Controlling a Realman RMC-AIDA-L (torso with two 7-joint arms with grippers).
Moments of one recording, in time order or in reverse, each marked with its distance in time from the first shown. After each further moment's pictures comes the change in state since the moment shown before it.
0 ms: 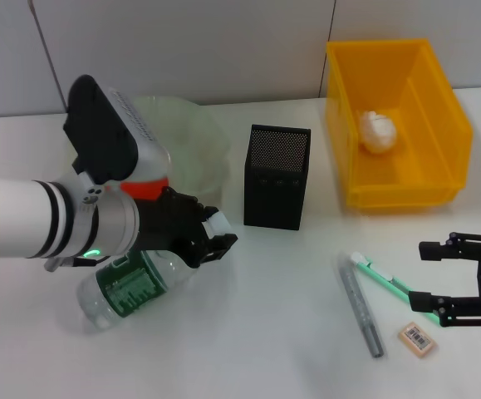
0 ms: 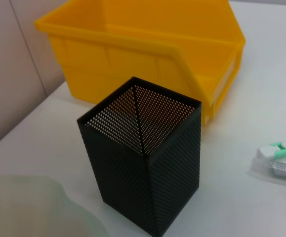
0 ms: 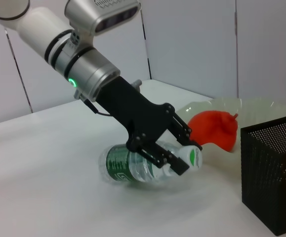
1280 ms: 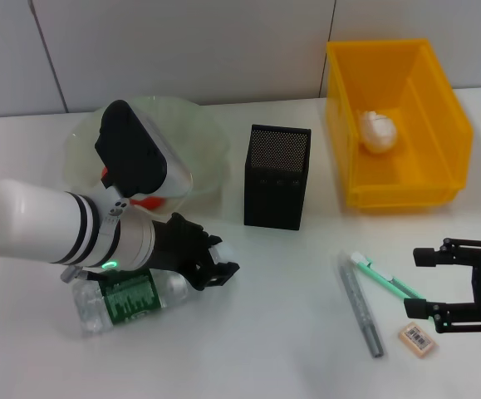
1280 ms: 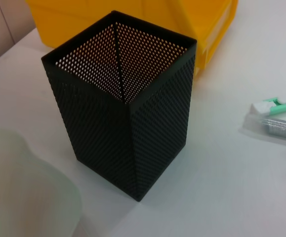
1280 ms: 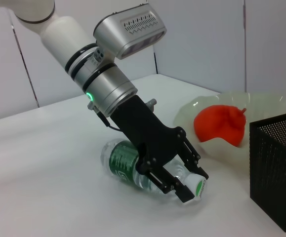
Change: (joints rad) left arm -0.133 -0.010 0.017 -0.229 0.000 -0.010 0.000; right arm 0.002 0.000 -0.021 -0.004 -0.008 0.003 0.000
